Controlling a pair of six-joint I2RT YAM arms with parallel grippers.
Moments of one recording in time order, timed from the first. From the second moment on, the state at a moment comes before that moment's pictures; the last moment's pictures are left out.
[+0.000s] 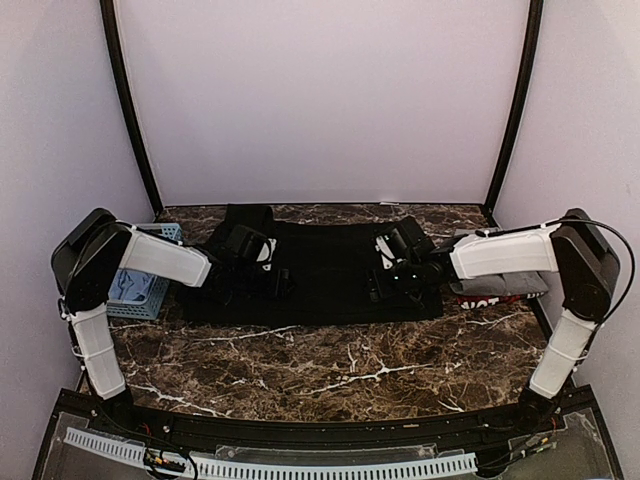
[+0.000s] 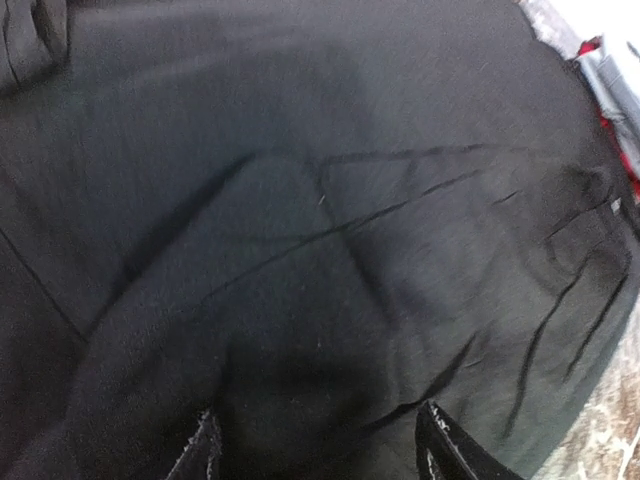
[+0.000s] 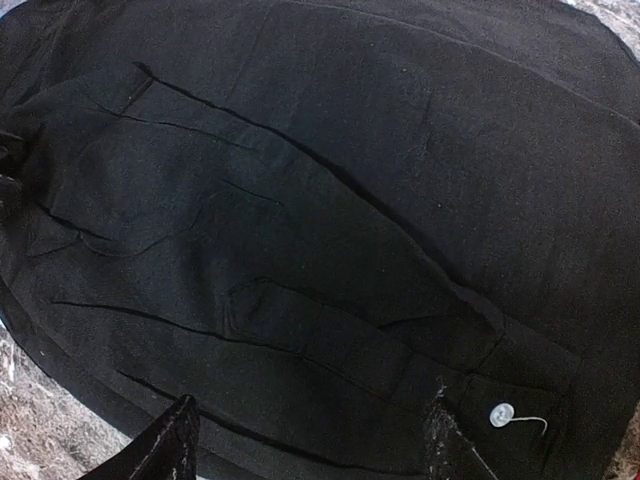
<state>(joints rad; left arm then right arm) -0.64 1.86 1.03 0.06 0.07 -0.36 0.74 1.74 1.06 -0.24 0.11 0.30</state>
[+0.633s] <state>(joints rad) -0.64 1.90 0.94 0.22 0.09 -0.36 0.69 1.72 0.91 -0.25 0.12 0.36</state>
